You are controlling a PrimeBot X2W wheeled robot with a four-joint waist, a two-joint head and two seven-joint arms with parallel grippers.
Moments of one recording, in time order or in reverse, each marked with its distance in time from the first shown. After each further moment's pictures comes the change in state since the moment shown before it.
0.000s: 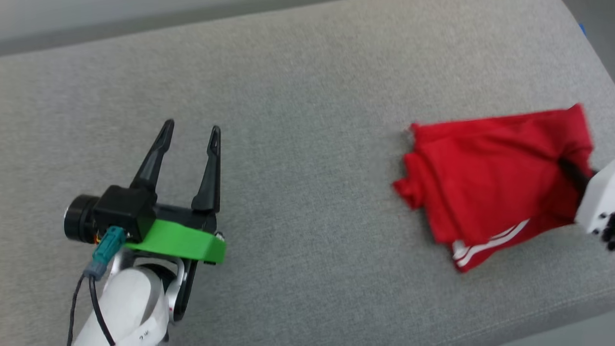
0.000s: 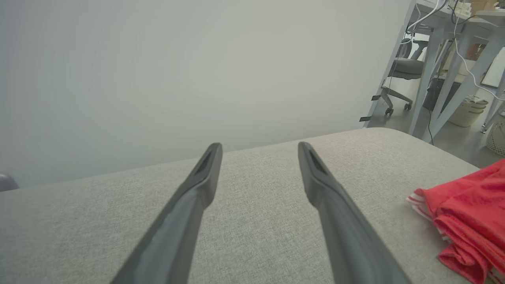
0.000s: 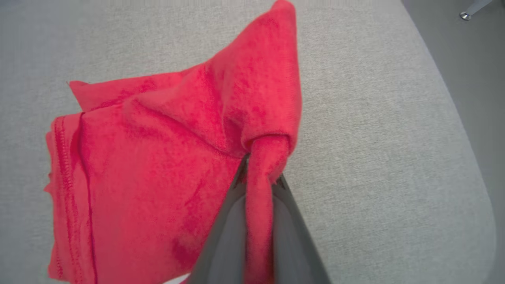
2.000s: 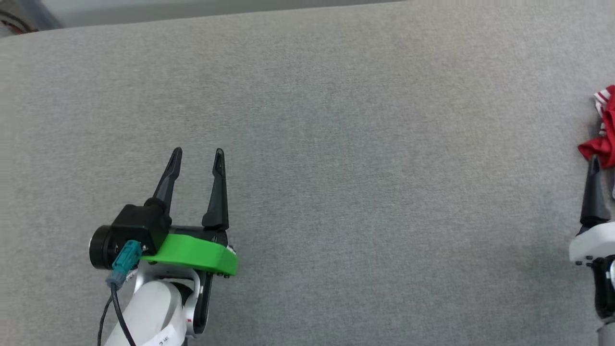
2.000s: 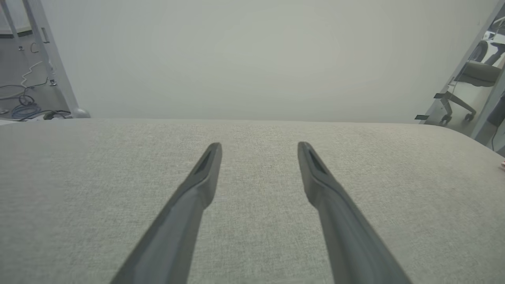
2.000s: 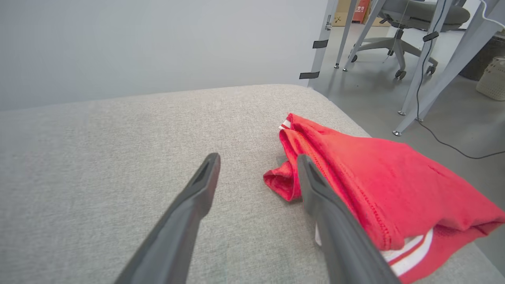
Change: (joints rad) left arm 0.021 -0.068 -0.015 0.131 -0.054 0.047 -0.080; right arm 0.113 0.265 -0.293 0.058 -0.419 0.000 -0.734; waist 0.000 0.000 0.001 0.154
